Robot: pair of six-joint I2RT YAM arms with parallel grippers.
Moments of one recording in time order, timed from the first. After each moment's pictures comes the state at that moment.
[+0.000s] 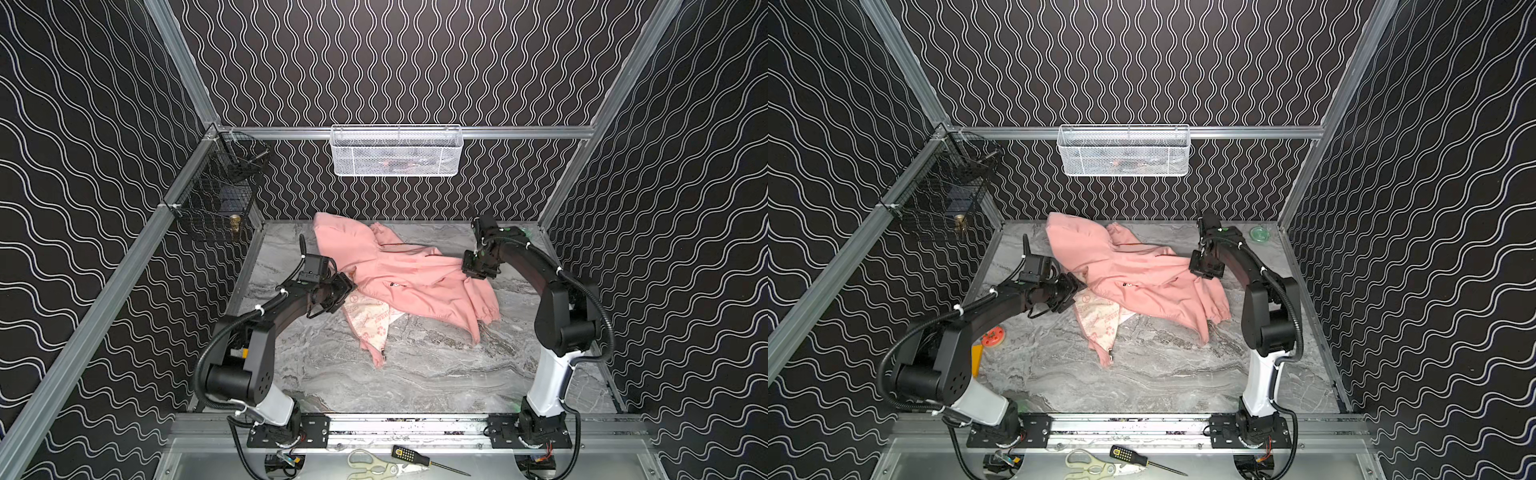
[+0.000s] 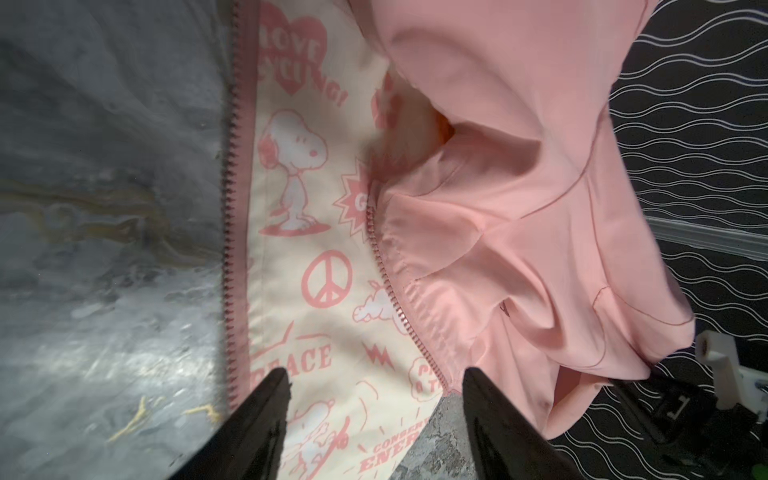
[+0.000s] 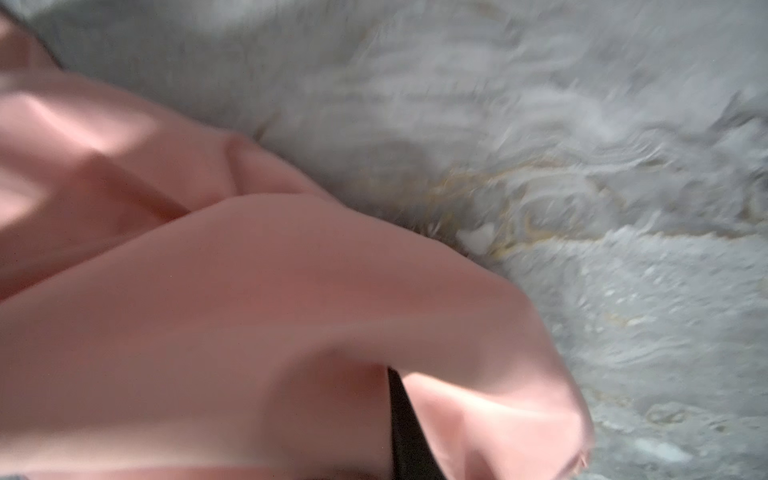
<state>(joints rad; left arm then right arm) -0.20 1.60 0.92 -0.25 0.34 -0.96 0.21 1.98 1.70 -0.99 -0.03 0.47</state>
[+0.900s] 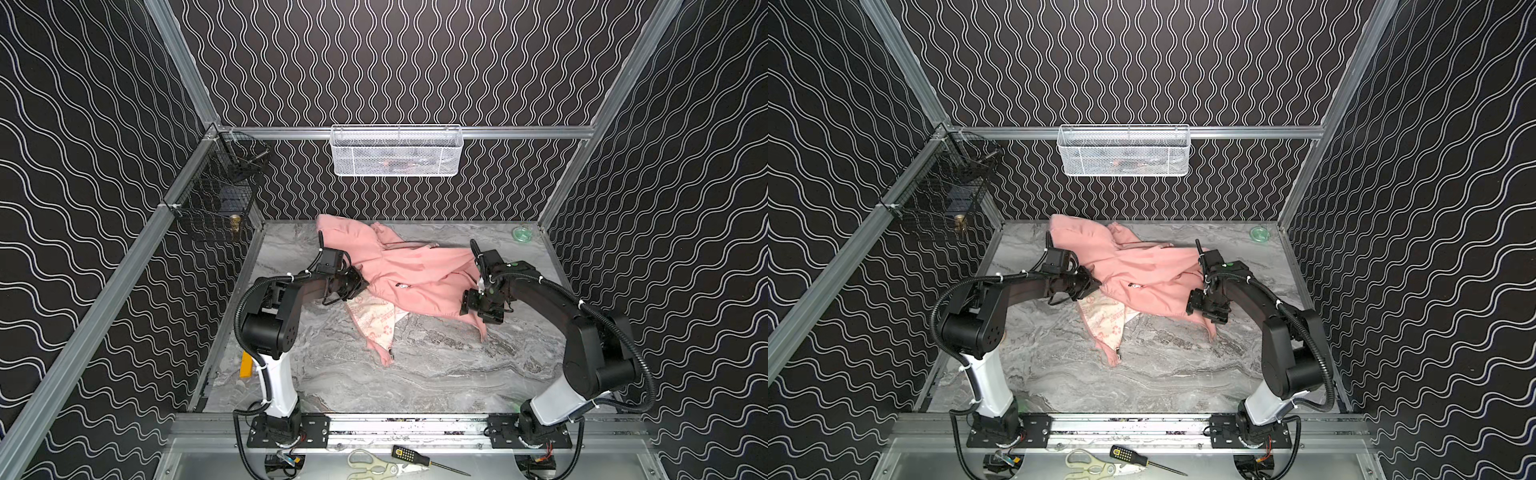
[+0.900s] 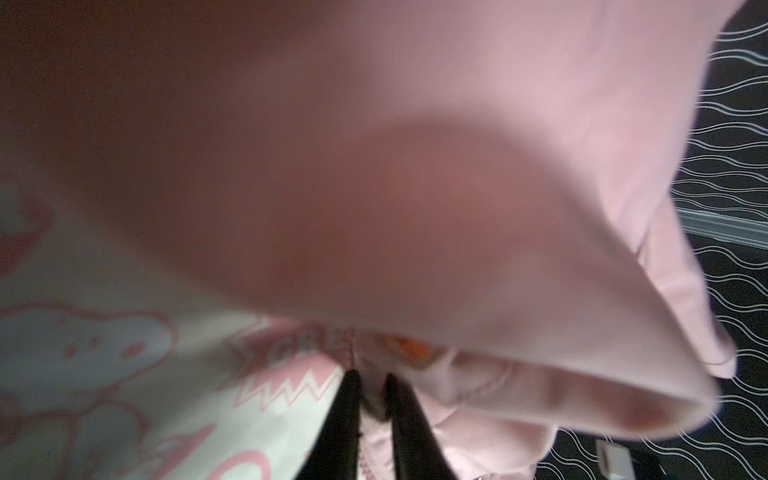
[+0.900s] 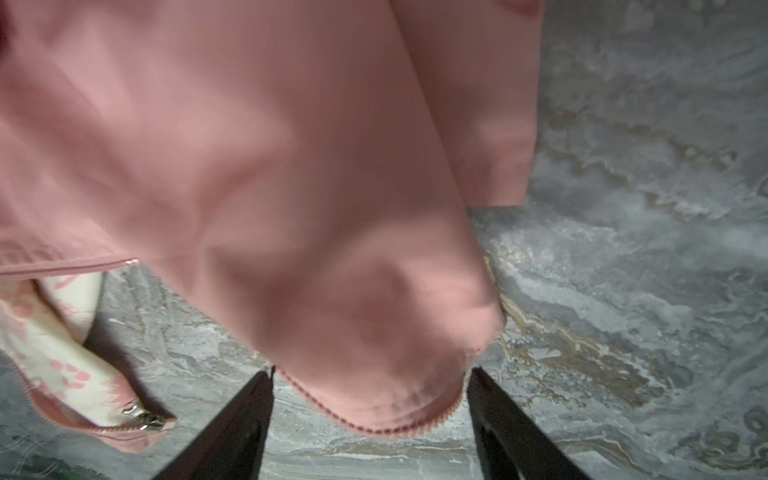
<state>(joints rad) -0.23 1.93 1.11 -0.05 0.47 -1.00 0.28 1.63 1.13 -0.94 -0.14 0.53</state>
